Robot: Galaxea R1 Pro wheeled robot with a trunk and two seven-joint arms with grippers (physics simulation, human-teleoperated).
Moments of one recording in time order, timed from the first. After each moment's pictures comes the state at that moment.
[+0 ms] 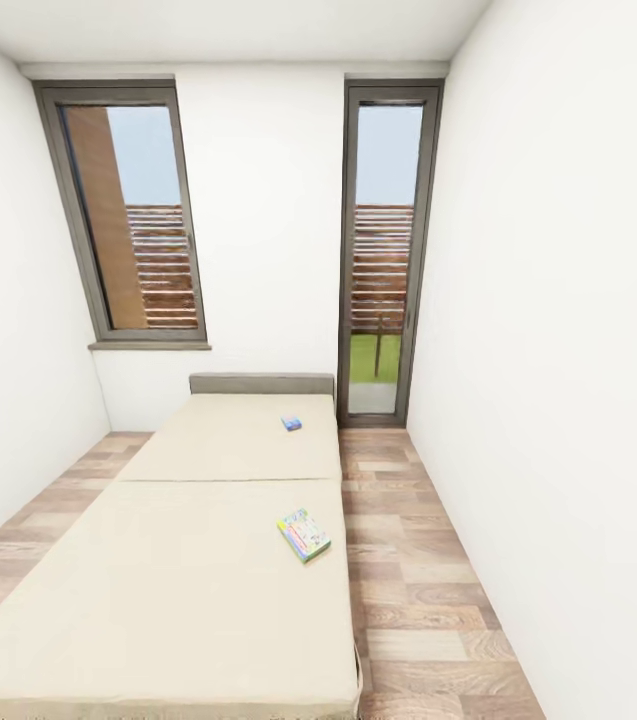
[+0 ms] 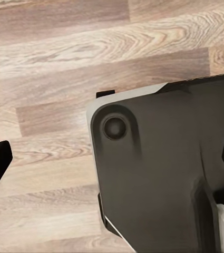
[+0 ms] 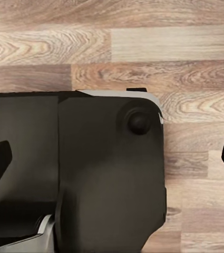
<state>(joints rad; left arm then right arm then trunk) 0.00 0.01 -0.03 -0.10 -0.12 -0.17 0.00 0.00 0.07 -0.01 0.00 -0.01 -0.29 -0.05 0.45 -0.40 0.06</state>
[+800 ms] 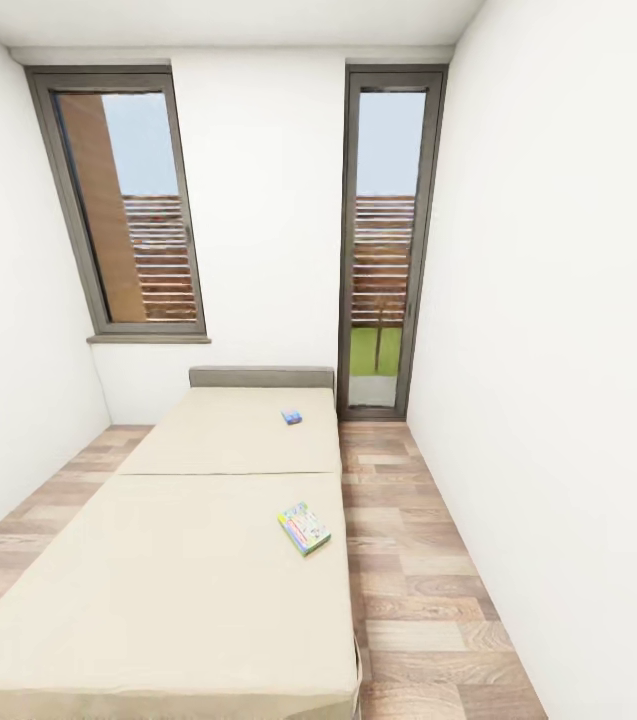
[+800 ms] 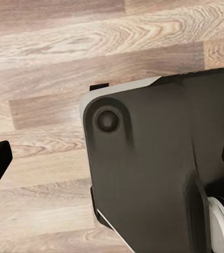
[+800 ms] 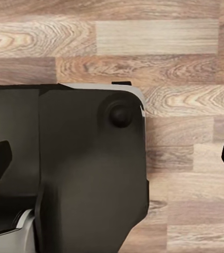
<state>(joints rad) 0.00 0.00 -0.03 -0.10 -0.11 -0.17 -0.01 0.00 0.03 -0.01 0.00 -0.01 -0.29 -0.05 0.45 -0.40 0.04</state>
